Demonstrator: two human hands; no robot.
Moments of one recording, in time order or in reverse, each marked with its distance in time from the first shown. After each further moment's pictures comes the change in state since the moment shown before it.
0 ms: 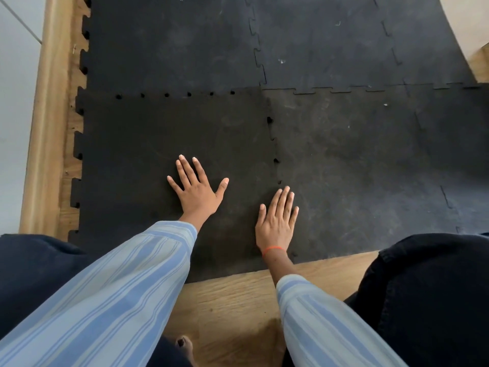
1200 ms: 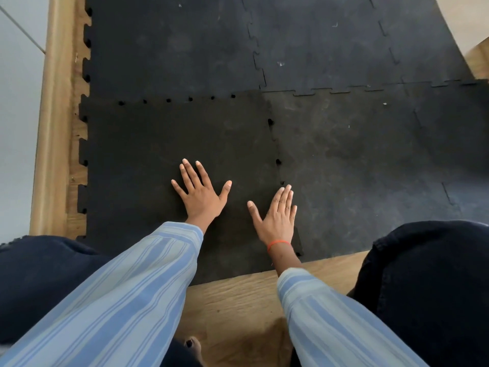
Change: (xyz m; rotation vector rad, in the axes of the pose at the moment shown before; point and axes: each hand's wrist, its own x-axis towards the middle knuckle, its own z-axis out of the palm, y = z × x) left_hand 0.001 -0.001 0.002 -0.006 0.003 0.005; right_hand 0.000 -0.017 -0.029 0.147 -0.155 0.020
